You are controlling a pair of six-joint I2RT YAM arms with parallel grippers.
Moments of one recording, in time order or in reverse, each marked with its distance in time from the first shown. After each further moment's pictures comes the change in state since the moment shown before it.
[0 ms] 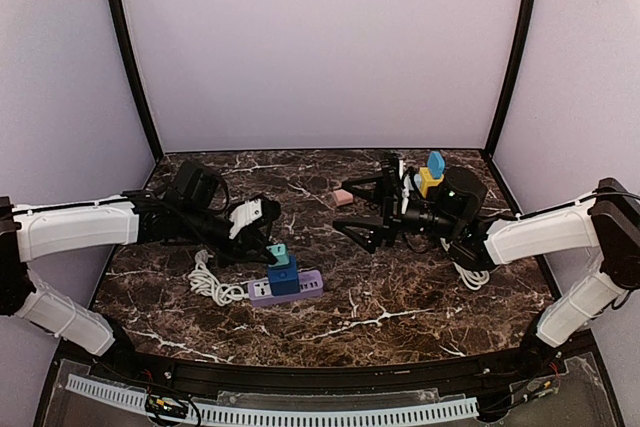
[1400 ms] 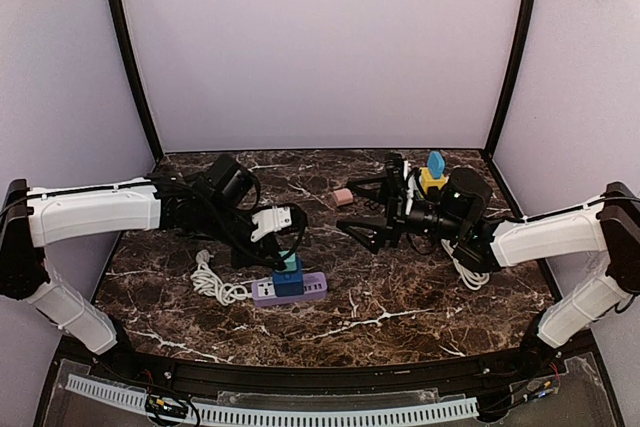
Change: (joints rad) left arm -0.151 0.147 0.202 -0.270 -0.238 -0.016; right arm 0.000 -0.045 -0.024 -0.033 0.033 -0.018
